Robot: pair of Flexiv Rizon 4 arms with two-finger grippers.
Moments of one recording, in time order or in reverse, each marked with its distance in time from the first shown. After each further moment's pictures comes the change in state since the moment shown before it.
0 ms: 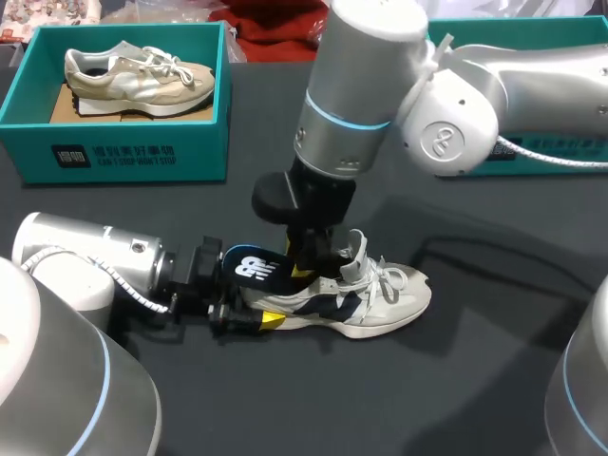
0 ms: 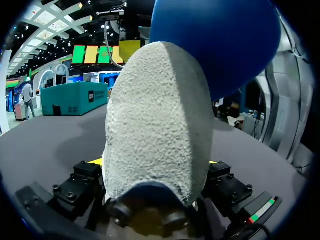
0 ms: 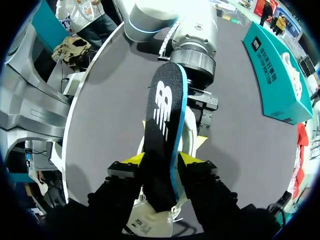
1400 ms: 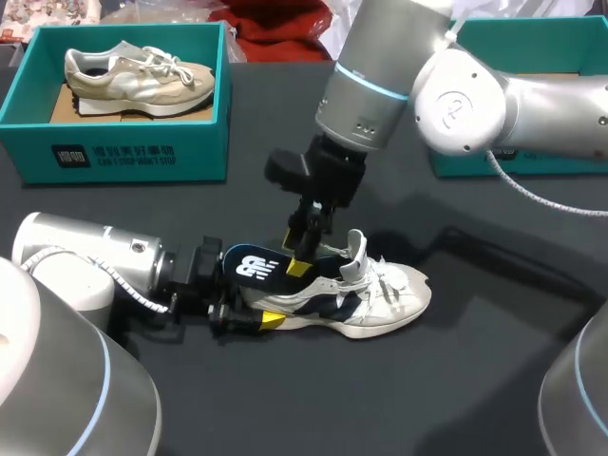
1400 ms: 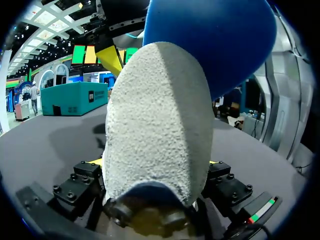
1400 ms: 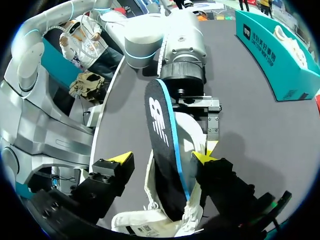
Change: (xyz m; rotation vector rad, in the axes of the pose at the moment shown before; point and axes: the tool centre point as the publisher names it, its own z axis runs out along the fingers) left arm 0.000 0.000 0.000 0.000 0.000 0.000; right arm 0.001 0.010 -0.006 -0.213 0.253 0.198
